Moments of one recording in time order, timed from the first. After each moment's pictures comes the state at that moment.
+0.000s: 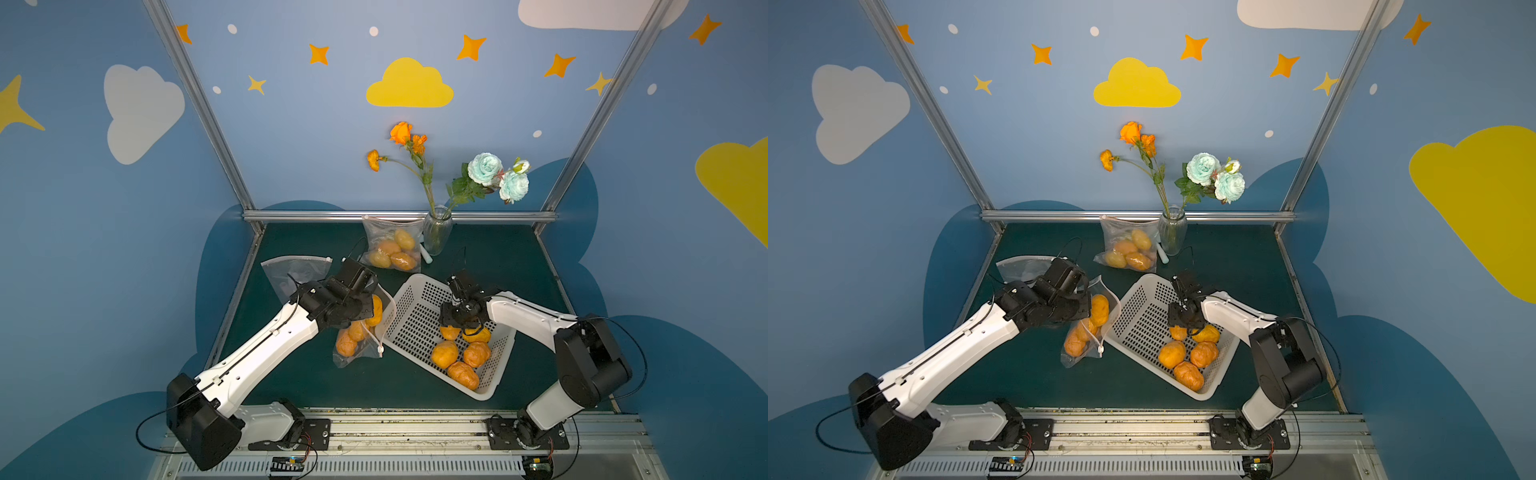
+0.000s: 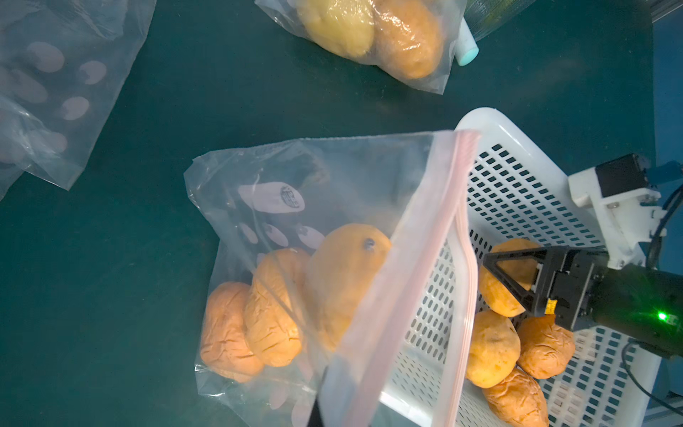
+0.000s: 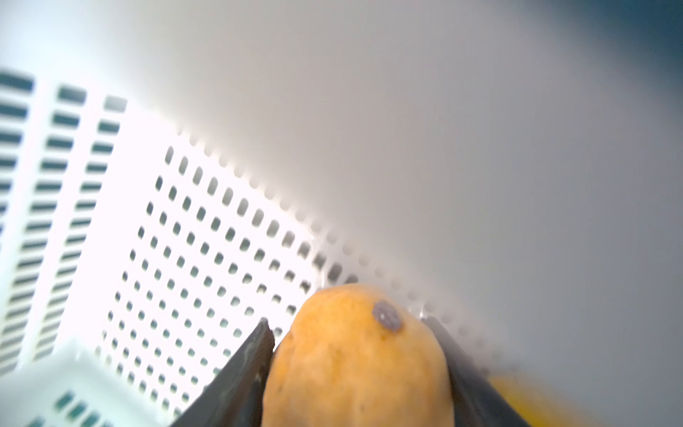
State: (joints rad) left arm -0.65 1.28 1.22 -0.95 -0.11 -0.72; right arm 0.56 1.58 0.96 -0.61 -0.02 0.52
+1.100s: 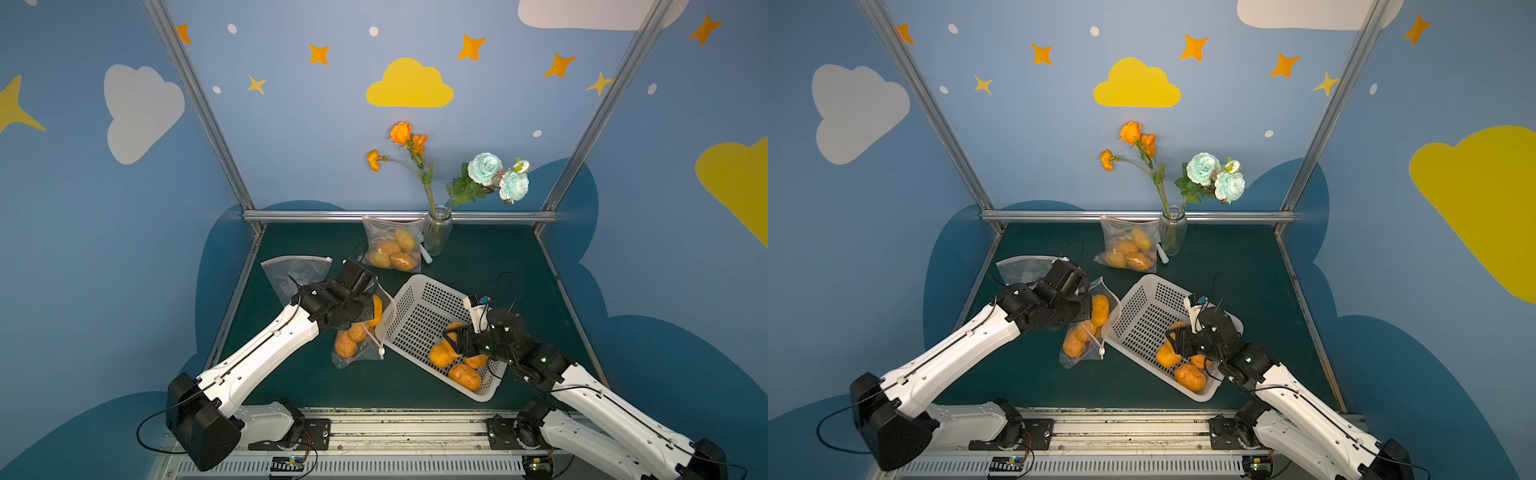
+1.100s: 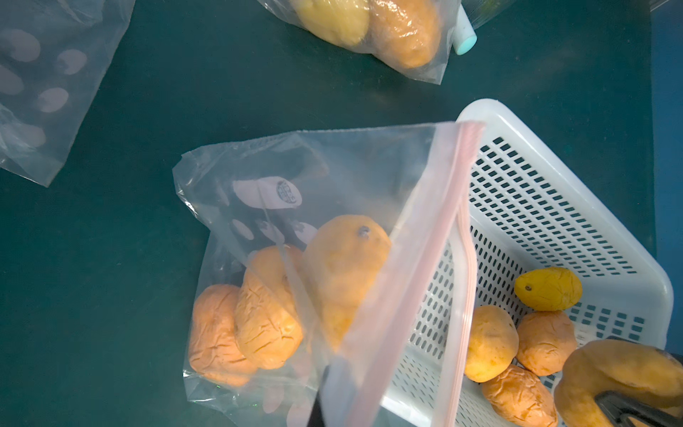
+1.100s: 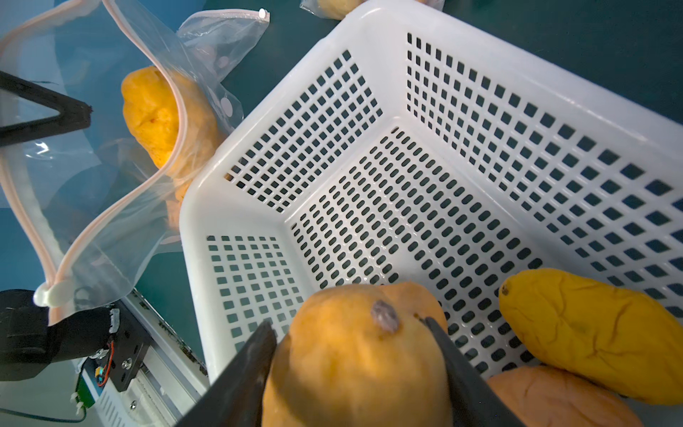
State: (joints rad) left arm -0.65 1.27 1.19 -0.92 -0.09 -0.73; right arm 0.72 0.82 0.58 -0.43 -0.10 0.47
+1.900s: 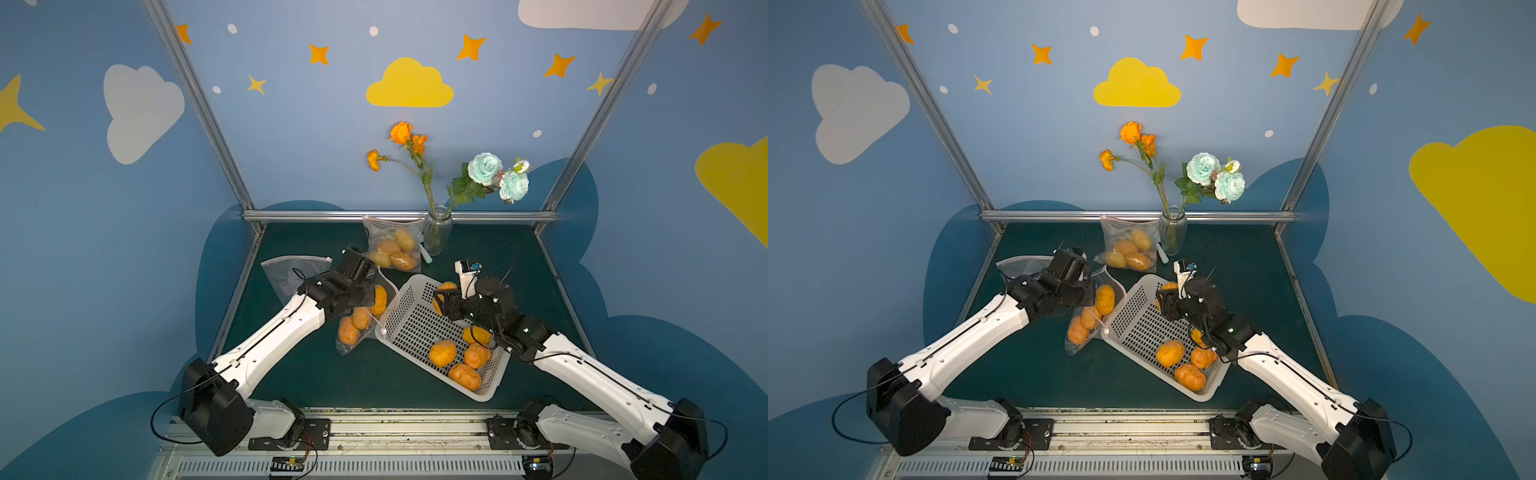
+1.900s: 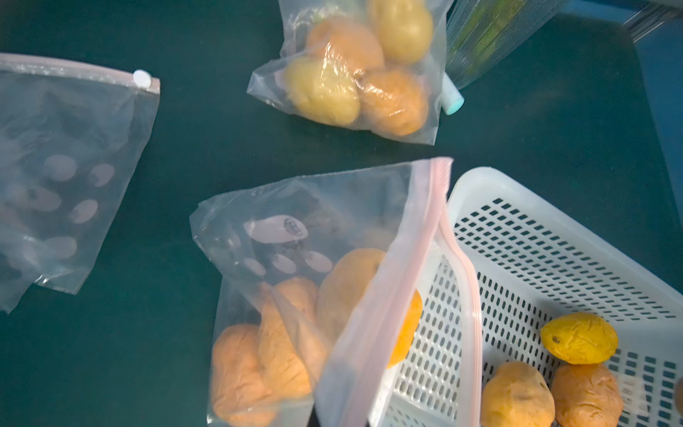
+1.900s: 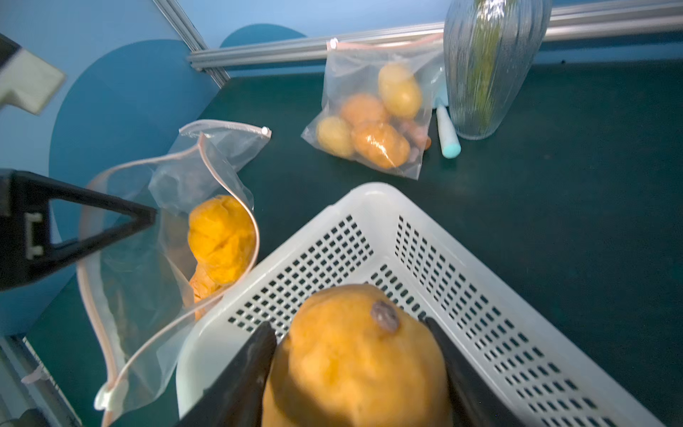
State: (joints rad) left arm -0.57 1.36 1.18 -0.72 -0.13 -0.53; right arm 0.72 1.08 0.85 -0.22 0.10 0.36
